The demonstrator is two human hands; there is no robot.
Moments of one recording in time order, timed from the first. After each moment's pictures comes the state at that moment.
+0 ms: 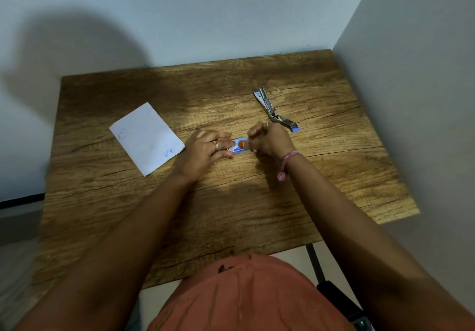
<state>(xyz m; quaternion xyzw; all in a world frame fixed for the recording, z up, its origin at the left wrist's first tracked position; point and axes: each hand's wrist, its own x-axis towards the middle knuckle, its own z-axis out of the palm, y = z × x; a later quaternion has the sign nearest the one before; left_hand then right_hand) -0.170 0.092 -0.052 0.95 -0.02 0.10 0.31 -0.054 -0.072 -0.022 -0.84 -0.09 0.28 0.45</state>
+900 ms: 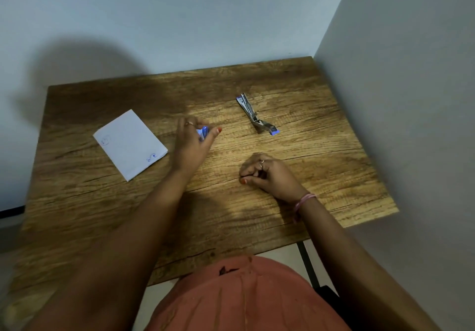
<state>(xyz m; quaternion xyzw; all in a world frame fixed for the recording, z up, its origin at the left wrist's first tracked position) -0.136 0.060 -0.034 0.86 0.26 0.19 0.40 -0.093 -0.156 -0.039 -0.80 -0.40 0.17 0.42</state>
